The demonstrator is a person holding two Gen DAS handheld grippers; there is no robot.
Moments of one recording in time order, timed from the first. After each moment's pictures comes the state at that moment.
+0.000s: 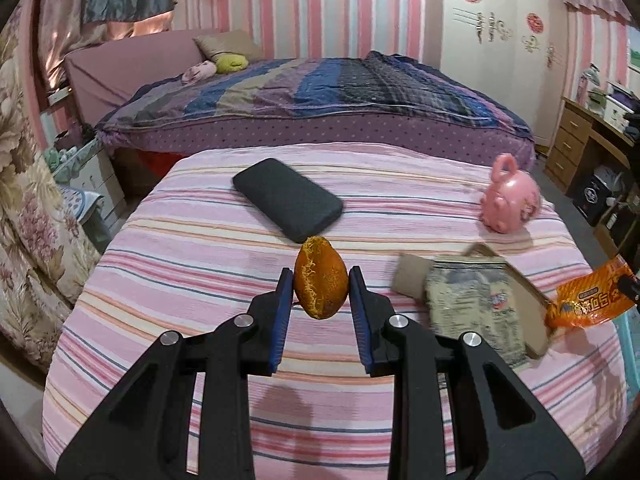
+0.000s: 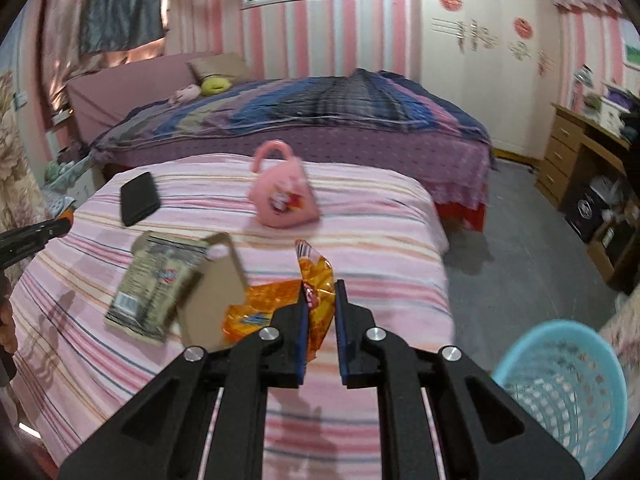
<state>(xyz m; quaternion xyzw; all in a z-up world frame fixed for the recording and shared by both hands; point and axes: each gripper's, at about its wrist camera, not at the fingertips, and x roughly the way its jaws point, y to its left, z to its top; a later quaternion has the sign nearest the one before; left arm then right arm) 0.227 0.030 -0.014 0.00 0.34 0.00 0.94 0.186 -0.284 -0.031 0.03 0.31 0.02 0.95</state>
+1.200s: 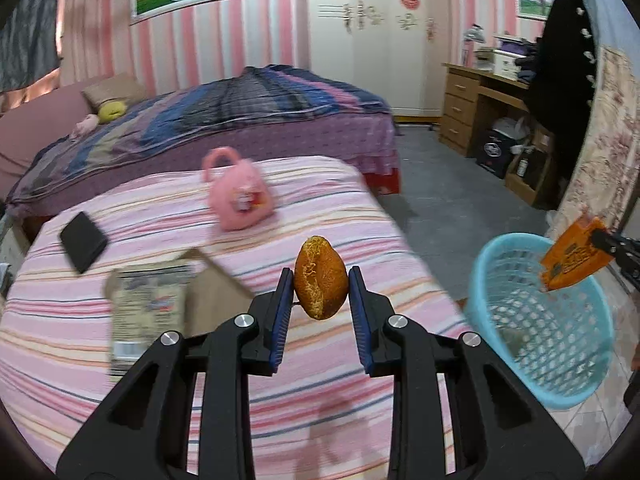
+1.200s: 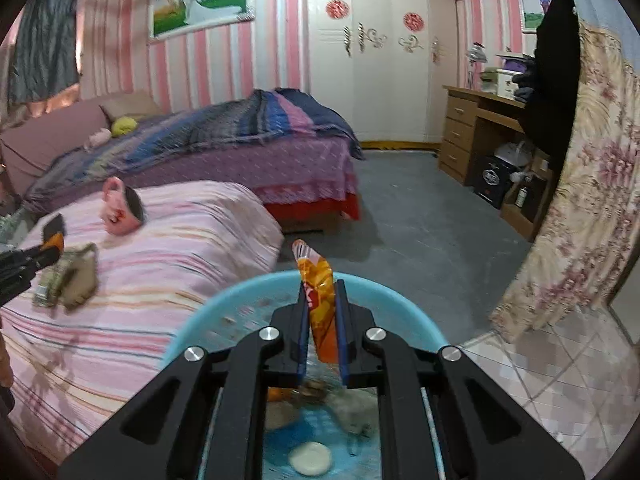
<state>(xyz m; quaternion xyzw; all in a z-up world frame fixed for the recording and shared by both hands) 0.159 -0.231 -0.016 0.07 0.31 -0.18 0.93 0.076 -0.494 -0.020 0.06 0.29 -0.13 0.95</state>
